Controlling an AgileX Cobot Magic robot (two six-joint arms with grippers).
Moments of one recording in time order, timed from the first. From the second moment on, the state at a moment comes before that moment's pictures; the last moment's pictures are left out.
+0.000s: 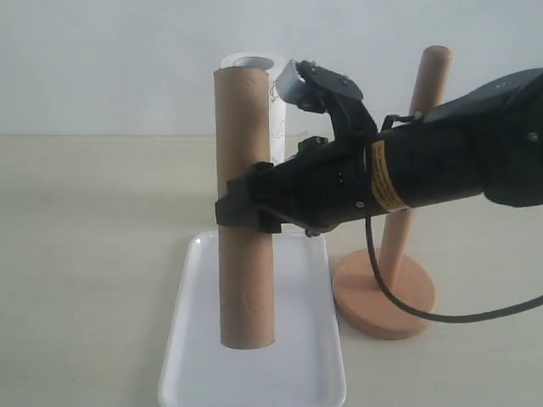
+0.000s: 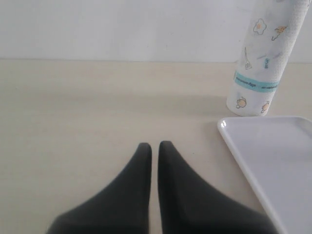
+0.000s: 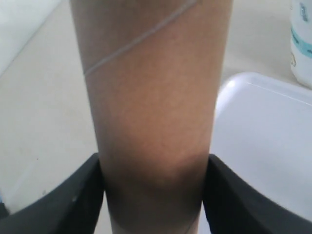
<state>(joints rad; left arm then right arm) -0.14 0.00 0.00 -0.04 0.31 -0.05 0.61 1.57 -0.93 -1.75 -0.48 2.07</state>
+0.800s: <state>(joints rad) -0.14 0.00 0.00 -0.04 0.31 -0.05 0.71 1.77 -0.93 -1.74 -0.21 2.10</state>
